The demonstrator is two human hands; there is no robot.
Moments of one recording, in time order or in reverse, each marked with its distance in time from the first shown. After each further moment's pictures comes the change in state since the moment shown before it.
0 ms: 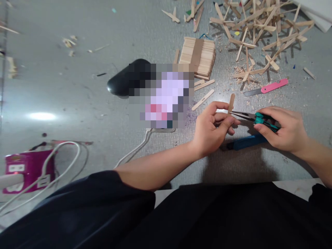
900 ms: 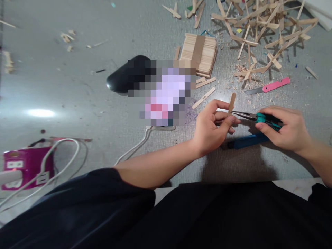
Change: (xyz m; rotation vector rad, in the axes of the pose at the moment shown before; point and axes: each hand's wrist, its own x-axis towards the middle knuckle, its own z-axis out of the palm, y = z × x) left_hand 0.003 -0.012 -0.003 0.022 -0.019 0.134; right_hand 0.005 0.000 -0.005 0.092 -0.027 0.042
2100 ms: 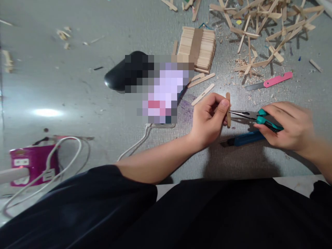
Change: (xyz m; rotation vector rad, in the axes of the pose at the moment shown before) left_hand 0.016 0.007 -0.005 0.123 0.064 0.160; right_hand -0.006 -0.001 -0.002 -0.340 0.058 -0.231
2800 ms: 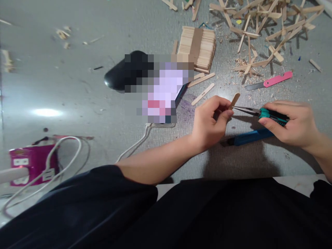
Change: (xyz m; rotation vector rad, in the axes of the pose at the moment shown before) left_hand -0.004 -0.002 -0.002 0.338 0.033 0.216; right_hand 0.009 0.001 -0.007 0.298 -0.074 0.250
